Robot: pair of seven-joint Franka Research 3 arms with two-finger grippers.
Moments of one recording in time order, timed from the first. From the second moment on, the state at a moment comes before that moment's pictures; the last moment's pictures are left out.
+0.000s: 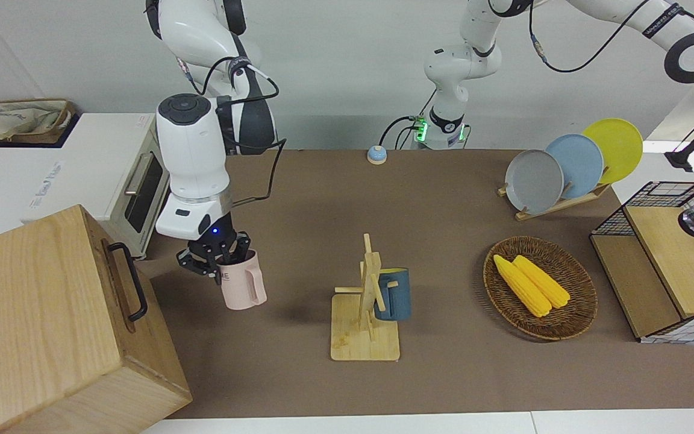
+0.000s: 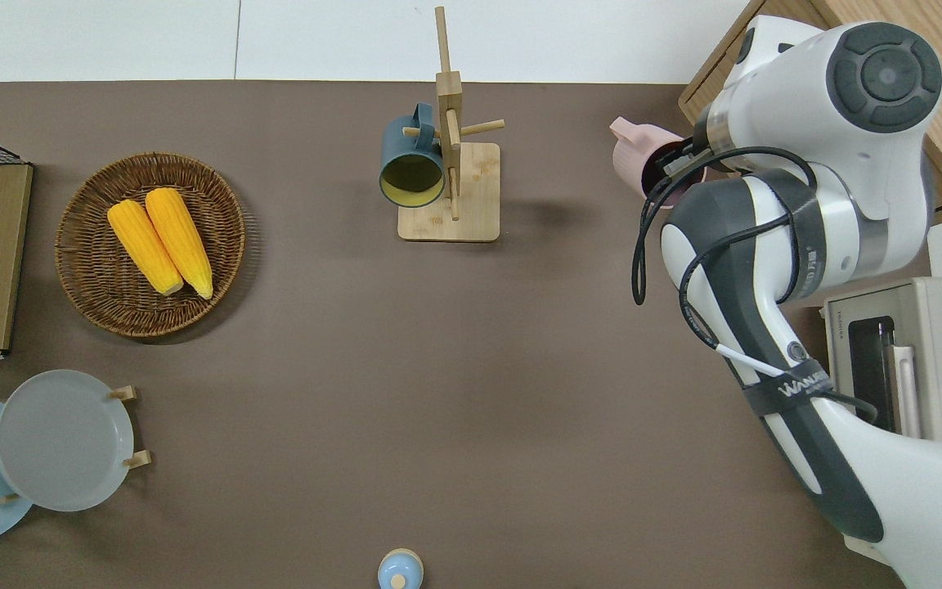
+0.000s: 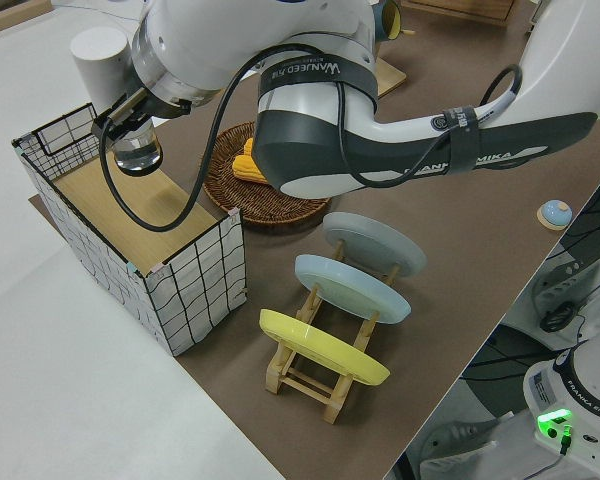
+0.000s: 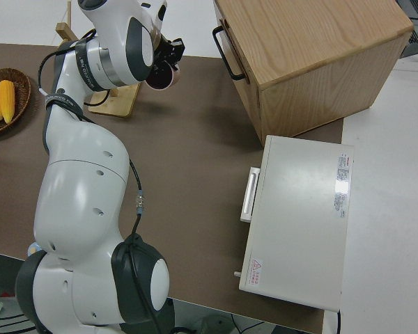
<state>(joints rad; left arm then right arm) 0.14 0.20 0.34 -1.55 -0.37 2.27 0.45 0.20 0.46 -0.04 -1.32 -0.10 2.01 -0.30</state>
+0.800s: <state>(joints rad) -0.01 -0.05 0.28 -1.78 -0.09 2.20 0.05 0.31 0.36 -0.02 -1.48 -0.09 1.73 -0.07</state>
